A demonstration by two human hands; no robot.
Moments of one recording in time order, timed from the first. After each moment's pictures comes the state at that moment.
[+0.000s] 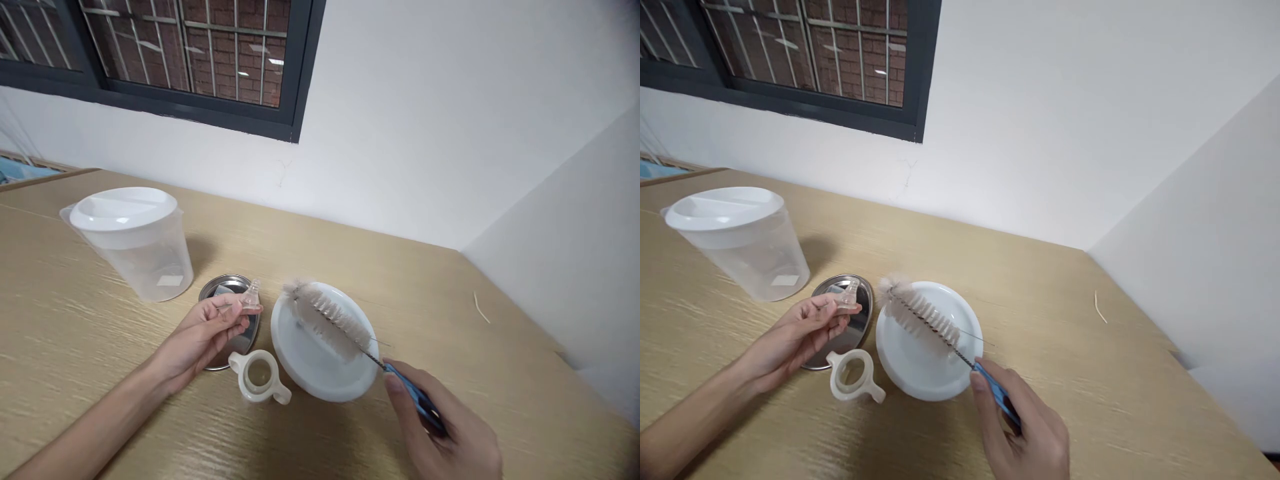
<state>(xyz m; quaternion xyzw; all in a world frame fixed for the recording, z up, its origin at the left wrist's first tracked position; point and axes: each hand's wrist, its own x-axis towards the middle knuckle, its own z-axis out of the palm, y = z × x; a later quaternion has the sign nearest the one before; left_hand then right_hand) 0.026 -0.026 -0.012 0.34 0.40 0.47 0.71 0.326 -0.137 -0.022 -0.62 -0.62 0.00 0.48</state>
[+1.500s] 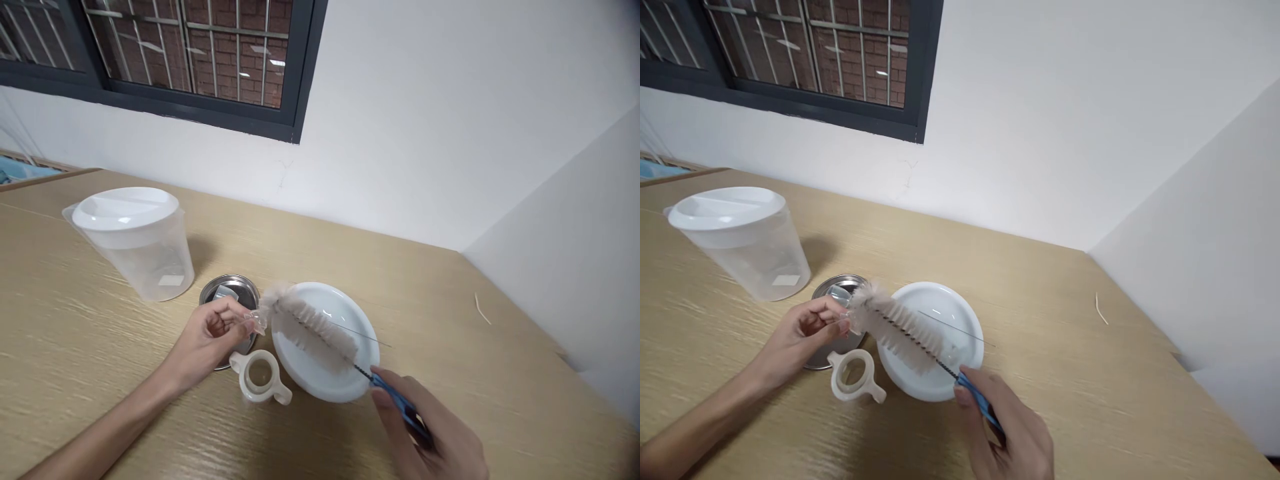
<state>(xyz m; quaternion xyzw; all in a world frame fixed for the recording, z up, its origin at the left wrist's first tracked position) 0.030 -0.034 -0.010 0.55 0.42 0.43 0.58 0.317 -0.141 -0.027 -0.60 -0.65 -0.02 0.47</state>
